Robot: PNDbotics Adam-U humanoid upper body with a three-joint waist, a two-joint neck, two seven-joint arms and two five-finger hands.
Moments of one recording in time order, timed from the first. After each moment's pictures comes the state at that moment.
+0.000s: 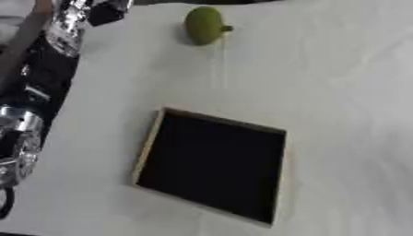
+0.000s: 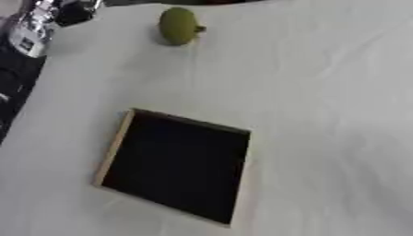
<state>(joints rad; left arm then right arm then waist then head) -1.09 0.75 0.17 -0.57 -0.67 -0.76 -0.02 -0.23 -0.78 -0.29 -1.98 -0.08 -0.53 -0.57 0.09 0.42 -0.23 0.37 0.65</state>
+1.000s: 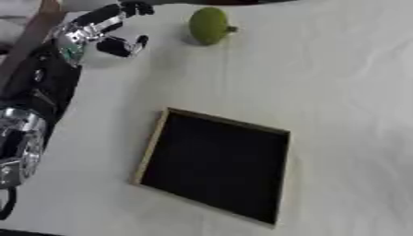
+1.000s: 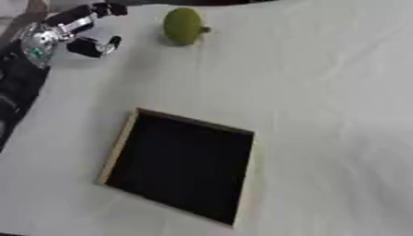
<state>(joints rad) -1.08 0.75 0.17 -0.53 -0.85 -0.78 -0.30 -0.22 -0.77 -0.28 -1.98 -0.10 -0.51 -0.56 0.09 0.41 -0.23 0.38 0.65</state>
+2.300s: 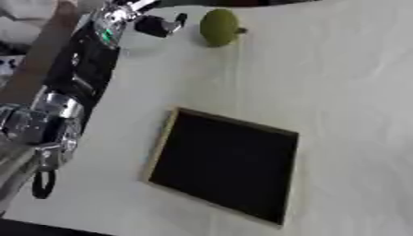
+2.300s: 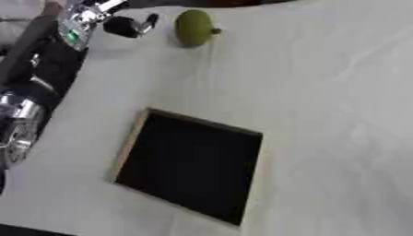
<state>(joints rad) -1.14 0.68 0.17 -0.59 -0.75 -0.76 -0.35 -0.25 -0.75 -0.28 -1.98 -0.14 -0.49 -0.55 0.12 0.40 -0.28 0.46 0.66</state>
